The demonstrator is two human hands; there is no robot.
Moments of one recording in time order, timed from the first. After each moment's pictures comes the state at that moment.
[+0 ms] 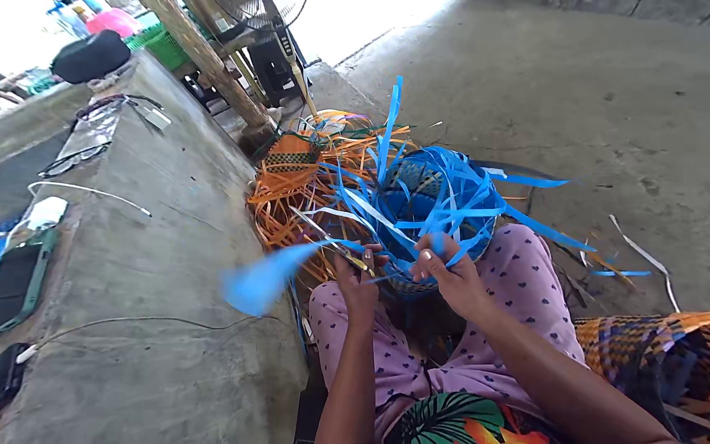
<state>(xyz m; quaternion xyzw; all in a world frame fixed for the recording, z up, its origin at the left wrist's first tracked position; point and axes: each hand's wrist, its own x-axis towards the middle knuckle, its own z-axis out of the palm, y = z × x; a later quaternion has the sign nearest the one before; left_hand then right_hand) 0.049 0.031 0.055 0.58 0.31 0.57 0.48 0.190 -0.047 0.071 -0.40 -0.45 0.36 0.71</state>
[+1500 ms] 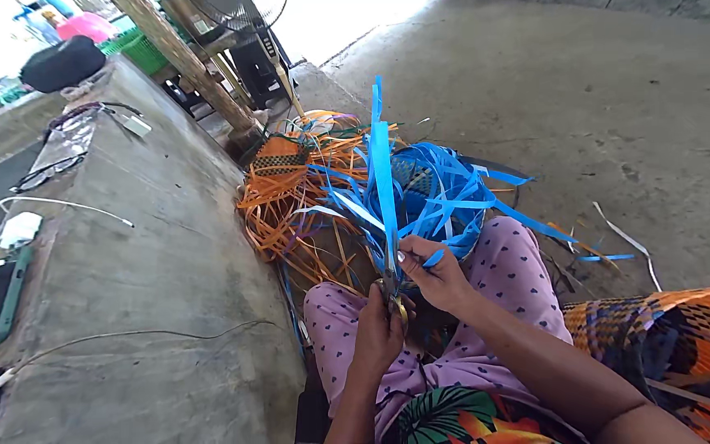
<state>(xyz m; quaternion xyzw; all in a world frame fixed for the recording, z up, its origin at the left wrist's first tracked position) 0.021 -0.034 0.057 0.78 0.29 0.34 0.43 0.186 -0.042 0.084 -0.41 -0.57 0.25 0.67</state>
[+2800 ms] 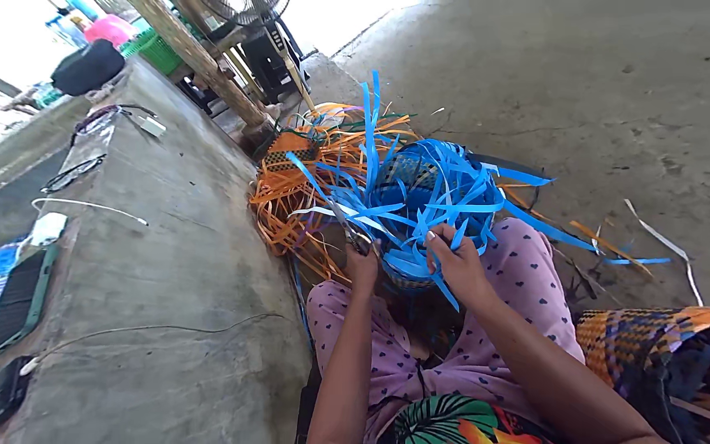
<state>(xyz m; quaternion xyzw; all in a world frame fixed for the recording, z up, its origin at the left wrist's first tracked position) 0.077 0.088 -0.006 0.58 0.61 0.32 0.43 0.221 -0.039 0.056 -0.49 -0.32 0.39 0.71</state>
